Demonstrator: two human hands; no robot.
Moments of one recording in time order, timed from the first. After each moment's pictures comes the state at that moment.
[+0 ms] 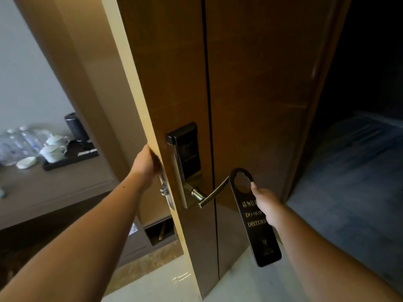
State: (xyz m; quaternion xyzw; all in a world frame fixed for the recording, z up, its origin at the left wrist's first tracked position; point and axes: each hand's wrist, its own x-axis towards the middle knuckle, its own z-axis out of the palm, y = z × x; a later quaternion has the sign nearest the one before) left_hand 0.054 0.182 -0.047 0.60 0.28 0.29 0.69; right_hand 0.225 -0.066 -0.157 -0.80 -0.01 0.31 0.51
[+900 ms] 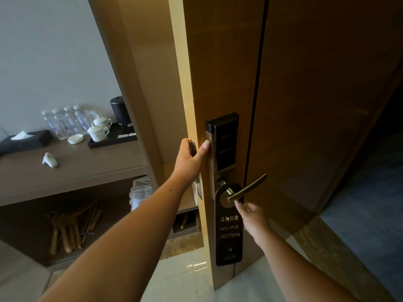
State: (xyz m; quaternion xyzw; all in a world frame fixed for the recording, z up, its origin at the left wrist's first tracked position) left_hand 0.049 0.183 -0.073 0.74 0.29 0.32 0.51; right_hand 0.146 0.017 -0.206 -0.77 -0.18 0.32 0.53
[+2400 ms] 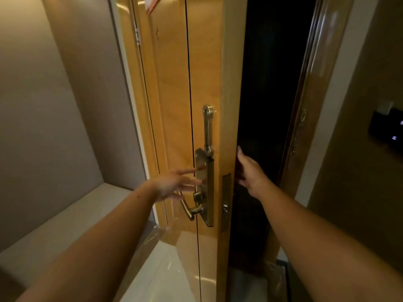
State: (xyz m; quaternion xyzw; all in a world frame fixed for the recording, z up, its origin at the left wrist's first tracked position) left_hand 0.136 -0.098 -0.016 0.78 -0.13 -0.25 0.56; right_hand 0.119 -0.336 -0.025 -0.67 0.04 -0.04 0.74
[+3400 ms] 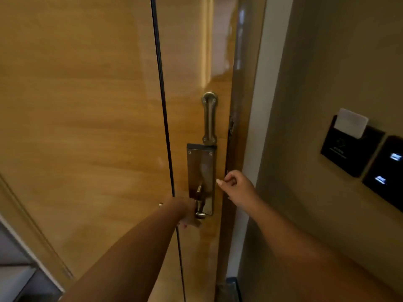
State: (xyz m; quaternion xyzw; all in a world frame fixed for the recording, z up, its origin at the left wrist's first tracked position) left_hand 0.417 -0.457 -0.117 0.90 -0.37 -0.23 -0.06; right_hand 0.305 -0.608 -0.080 -0.82 0.17 -0.16 0.52
